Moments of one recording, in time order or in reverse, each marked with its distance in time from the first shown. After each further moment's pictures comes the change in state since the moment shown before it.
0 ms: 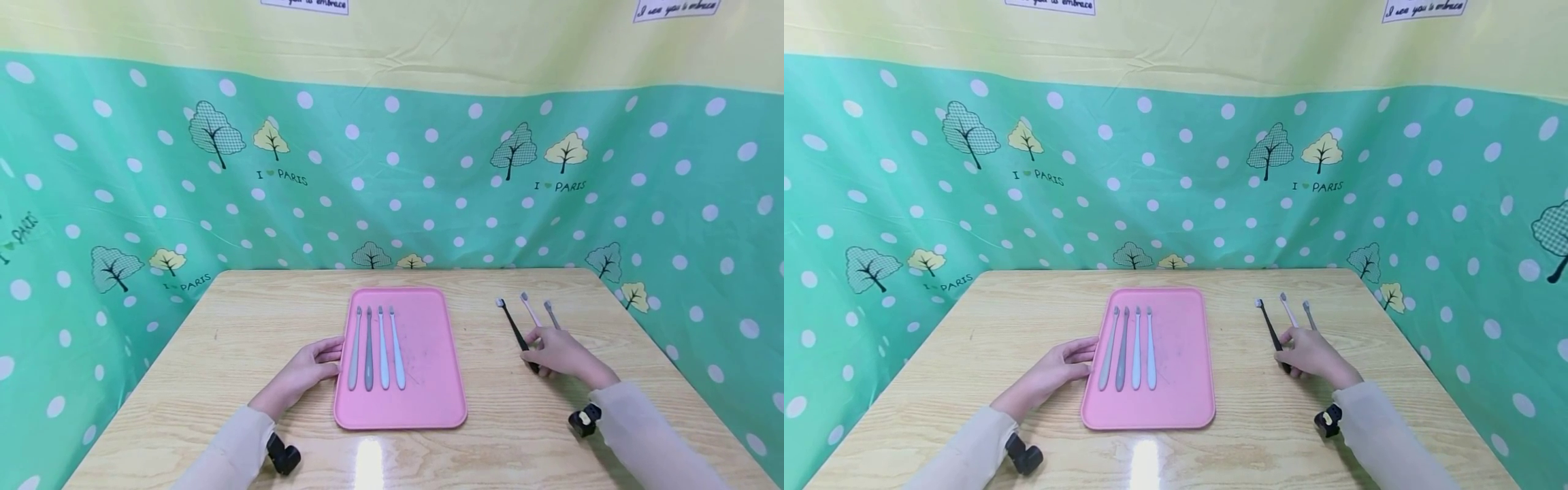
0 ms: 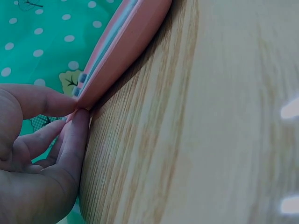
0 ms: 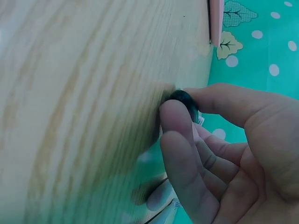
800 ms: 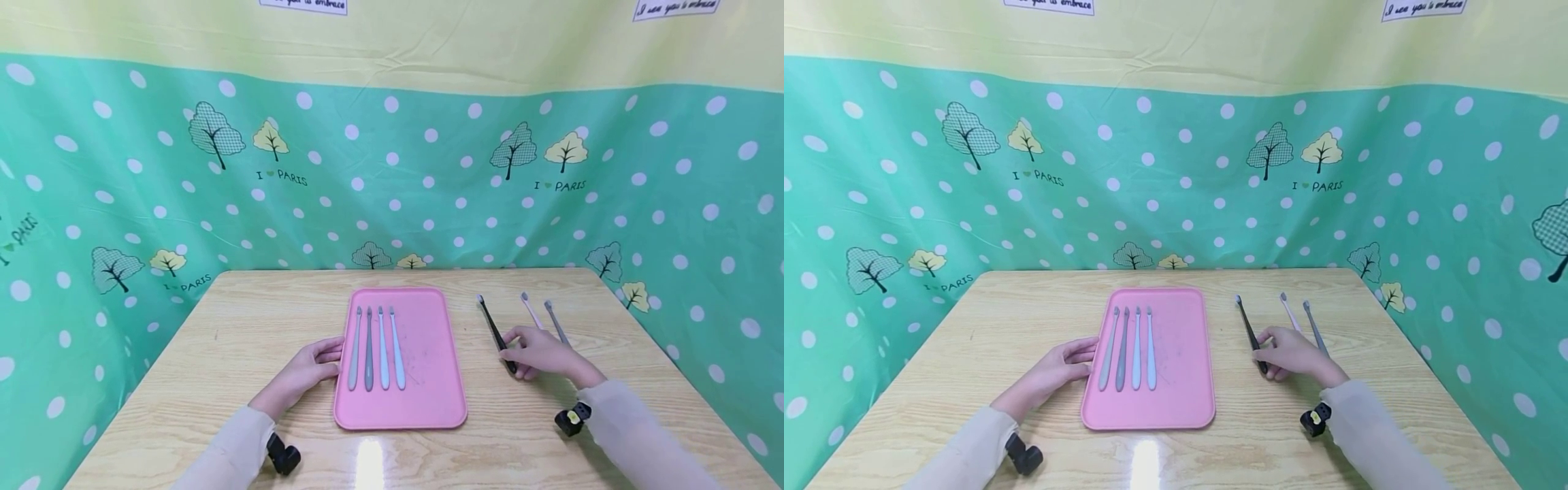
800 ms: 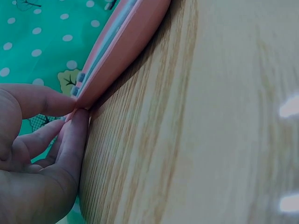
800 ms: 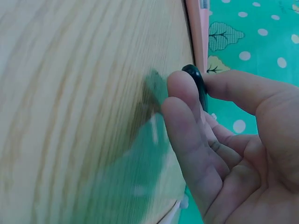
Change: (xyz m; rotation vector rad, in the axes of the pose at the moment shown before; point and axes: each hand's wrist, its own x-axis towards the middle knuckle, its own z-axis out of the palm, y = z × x) left_hand 0.001 -0.001 0.001 -0.001 0.001 0.002; right_hand 0.004 -0.025 0.013 0.183 -0.106 -0.085
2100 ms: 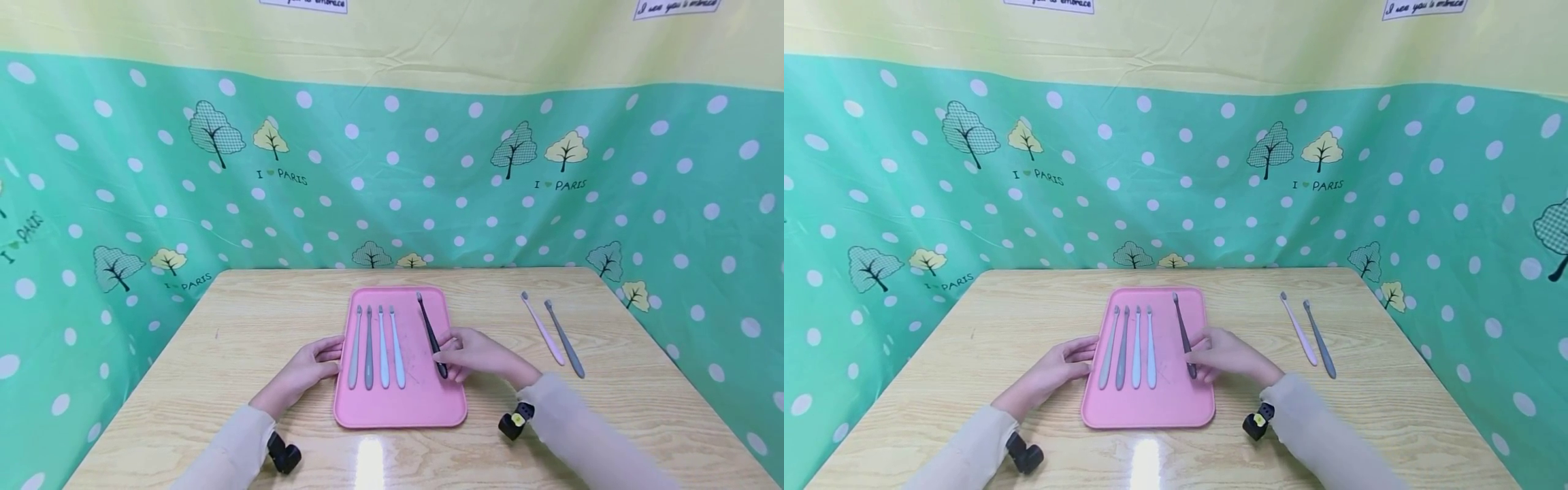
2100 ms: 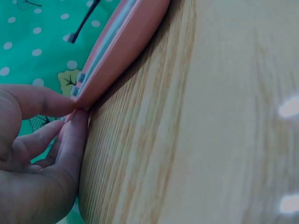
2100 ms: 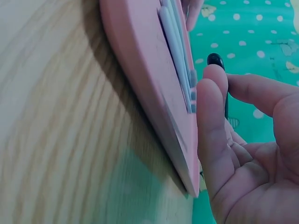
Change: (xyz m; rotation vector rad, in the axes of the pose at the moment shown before) left_hand -0.003 0.005 0.001 -0.014 -0.011 -0.005; right_hand 0.032 -0.063 0.071 0.266 -0.204 -0.109
